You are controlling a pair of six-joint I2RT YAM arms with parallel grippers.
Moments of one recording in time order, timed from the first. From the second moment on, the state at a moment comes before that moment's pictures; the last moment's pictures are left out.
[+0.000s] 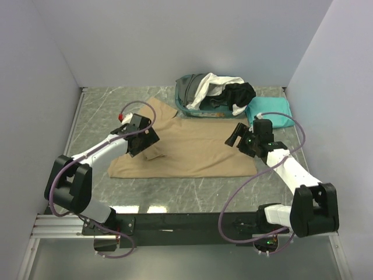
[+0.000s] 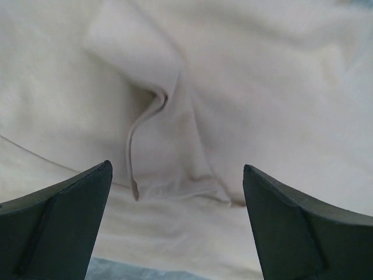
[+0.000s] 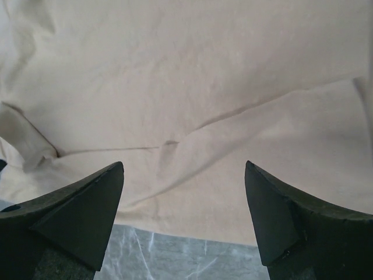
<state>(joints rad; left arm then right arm) -0.41 1.50 0.97 -0.45 -0.27 -0.94 0.13 1.22 0.73 -0.29 -0.17 0.59</state>
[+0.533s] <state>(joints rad) -0.42 1.56 0.91 -0.36 -0.13 -0.97 0.14 1.34 0.70 -0.25 -0.18 0.57</state>
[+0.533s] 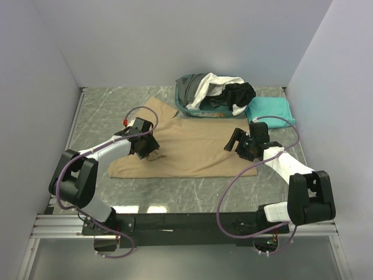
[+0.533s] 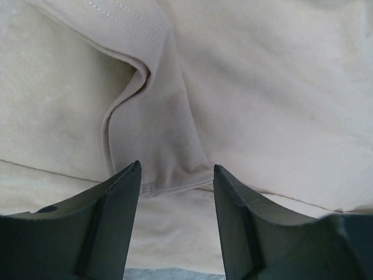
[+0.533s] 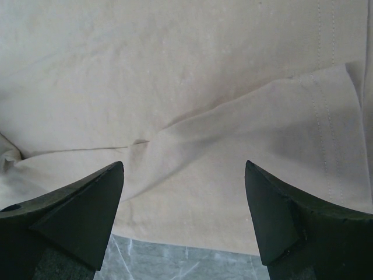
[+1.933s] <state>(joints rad) -0.42 1.59 0.92 -0.47 -0.21 -0.98 0.14 1.36 0.70 -0.30 -0.11 0.56</state>
